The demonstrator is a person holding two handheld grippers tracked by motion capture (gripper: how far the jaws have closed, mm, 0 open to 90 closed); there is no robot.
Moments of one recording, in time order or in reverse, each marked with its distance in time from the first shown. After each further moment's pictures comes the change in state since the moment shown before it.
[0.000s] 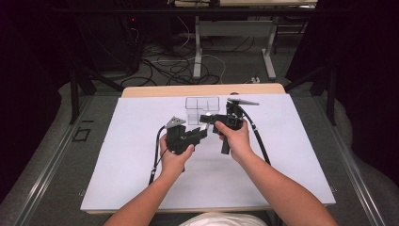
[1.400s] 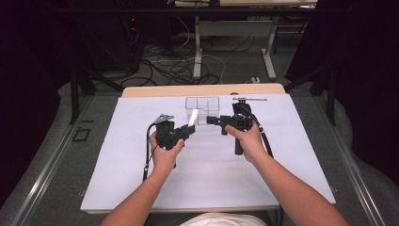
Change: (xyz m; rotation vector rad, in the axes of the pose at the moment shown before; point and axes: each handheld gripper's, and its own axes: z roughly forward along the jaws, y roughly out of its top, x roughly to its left) left arm 0.031 0.005 -0.009 0.002 0.099 -0.083; right arm 0.004 0.004 -0.029 -0.023 -0.079 -0.252
